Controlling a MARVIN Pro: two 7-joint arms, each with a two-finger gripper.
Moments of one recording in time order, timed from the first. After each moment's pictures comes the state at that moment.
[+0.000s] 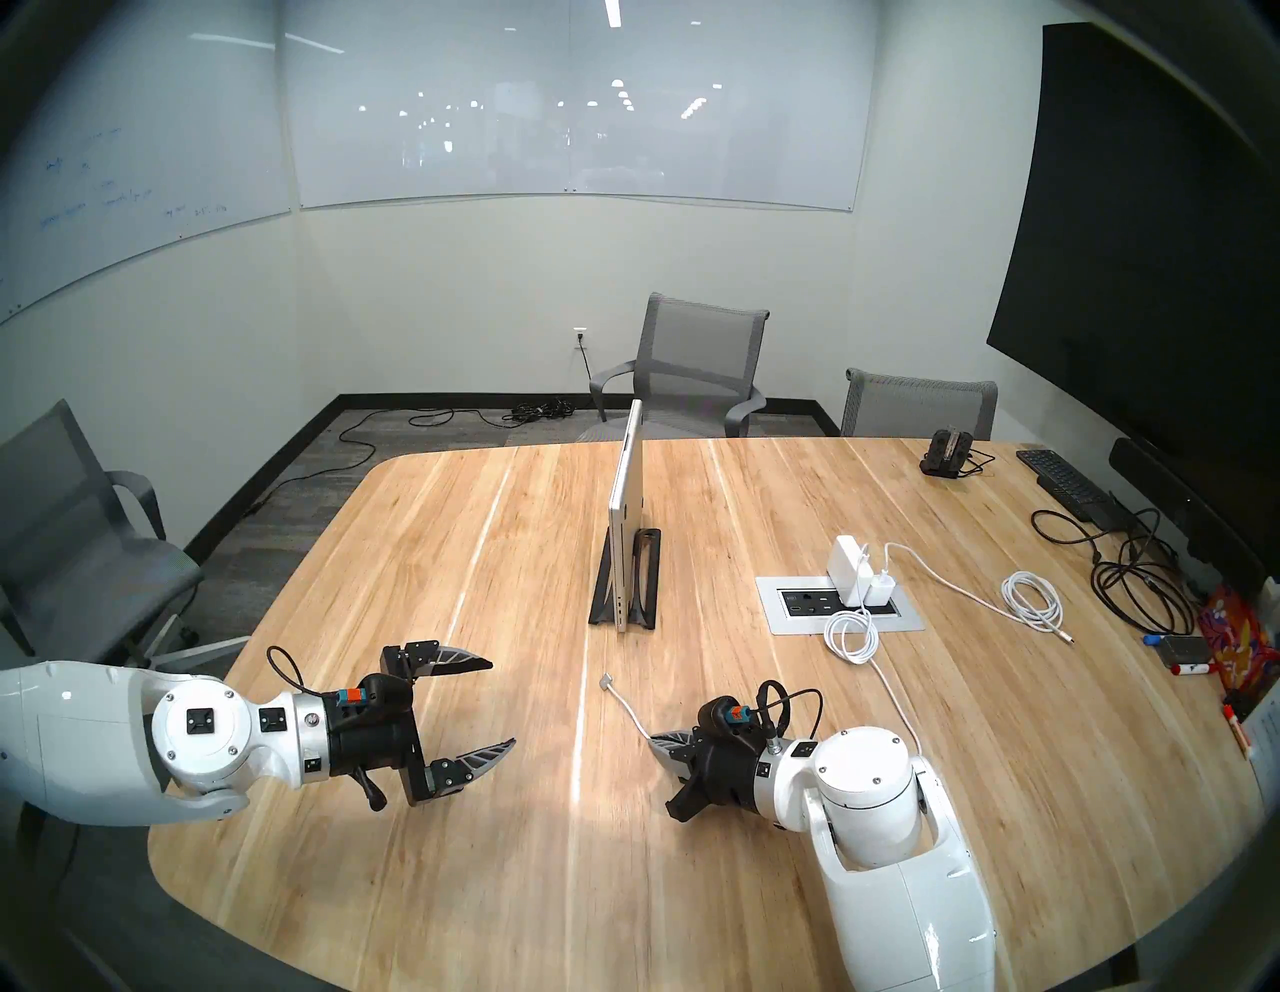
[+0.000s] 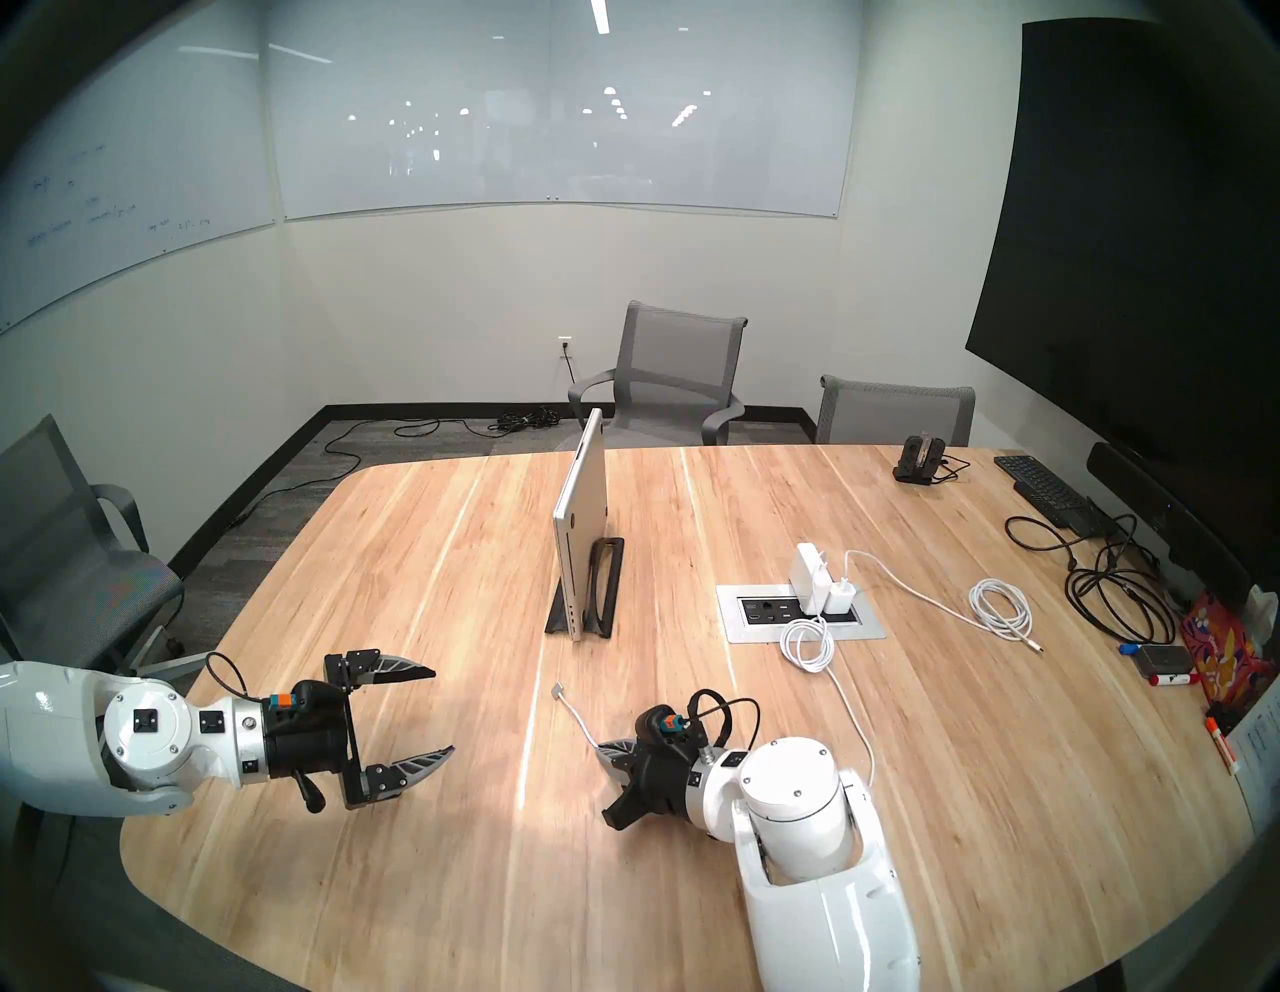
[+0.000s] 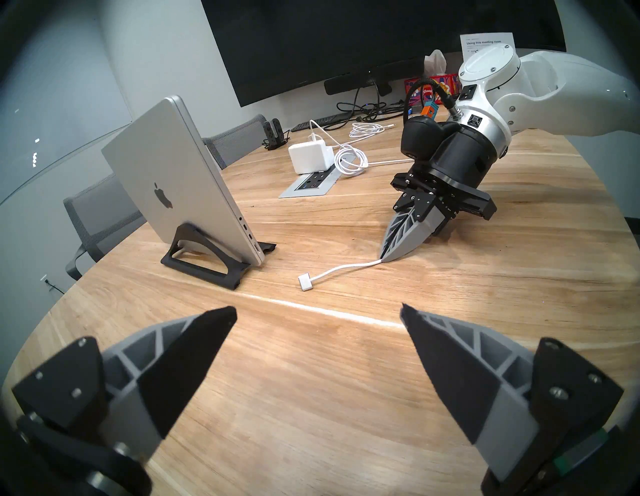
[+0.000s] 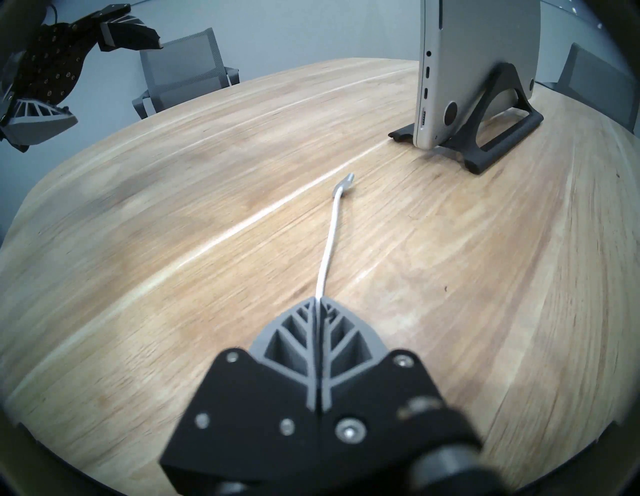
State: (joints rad) left arm 0.09 -0.10 0.74 -1.95 -0.72 -0.44 -0.13; right arm -1.84 -1.58 1.50 -1.86 -0.44 0.46 0.91
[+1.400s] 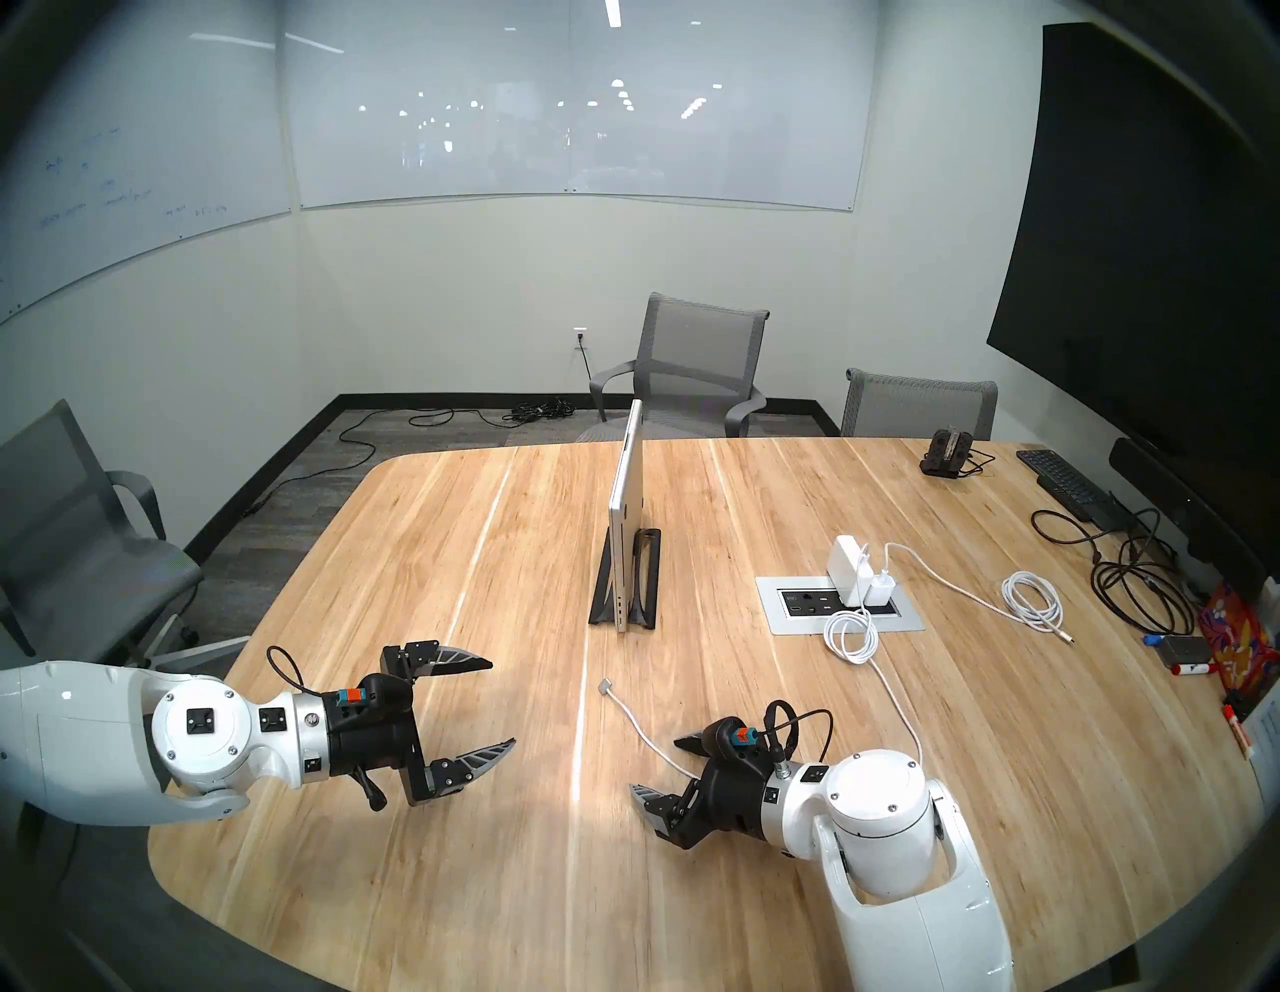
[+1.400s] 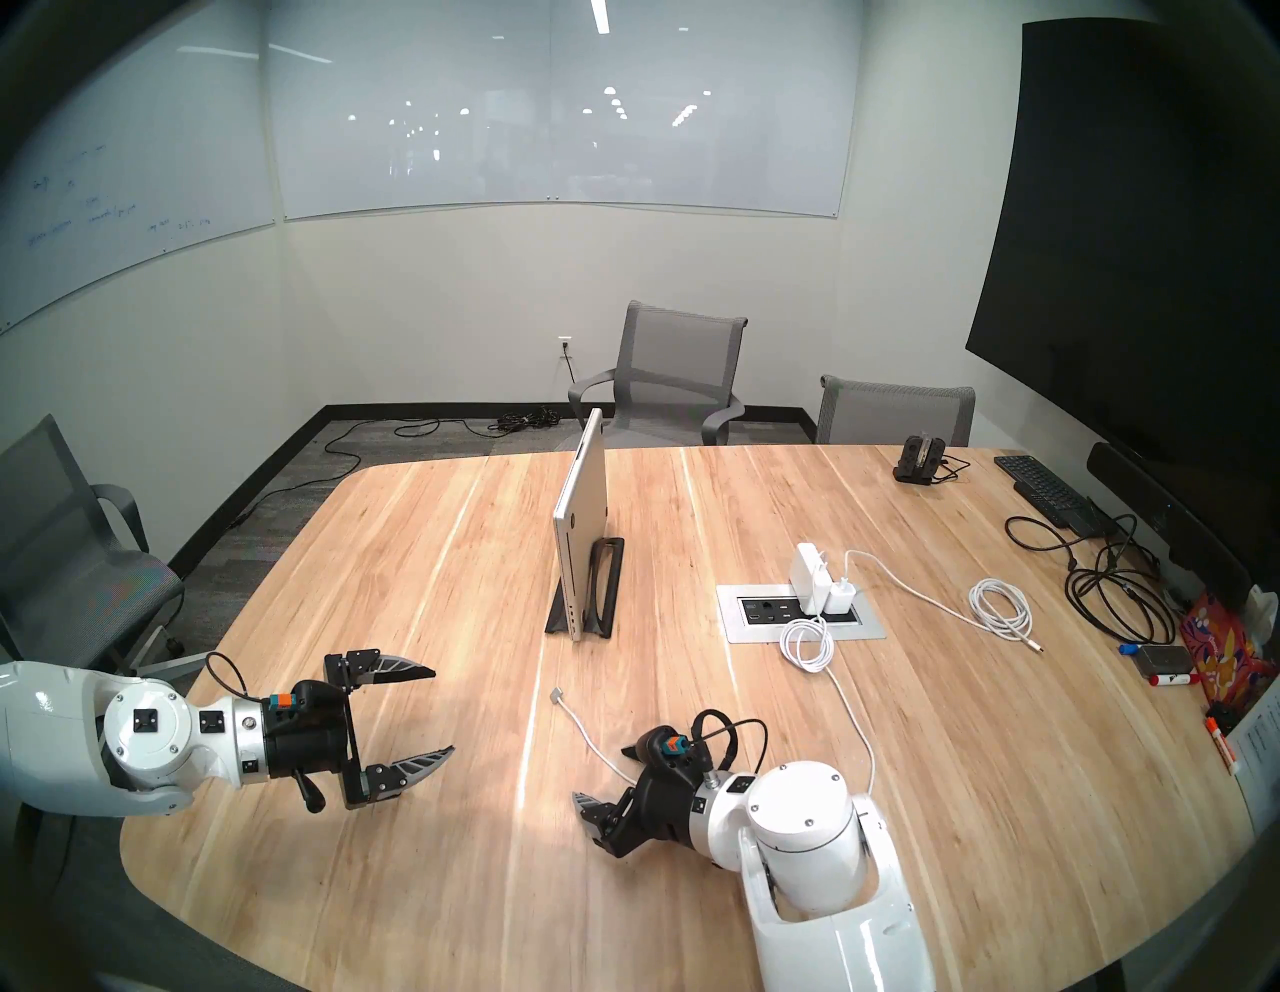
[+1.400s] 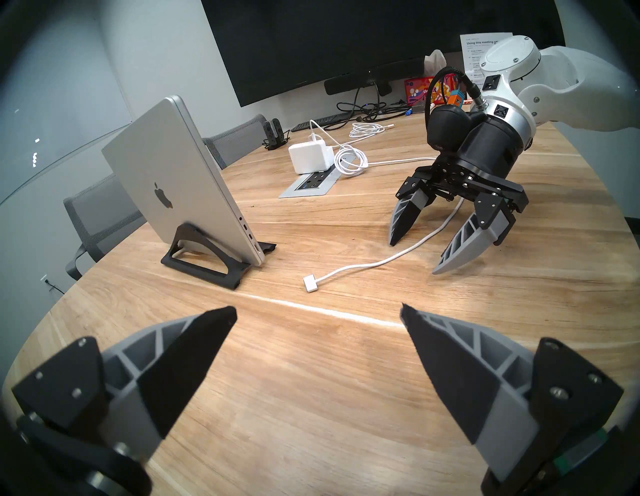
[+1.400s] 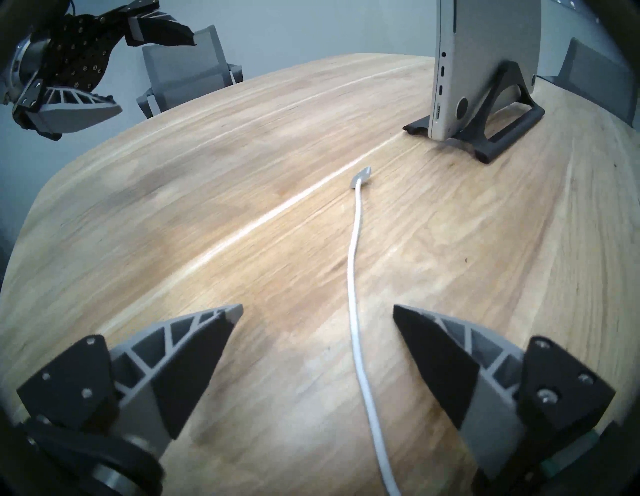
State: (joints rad) left arm 0.09 -0.10 0.74 -1.95 -0.72 -0.44 -0.13; right arm -1.95 -1.56 1.50 -1.98 -0.43 0.50 0.91
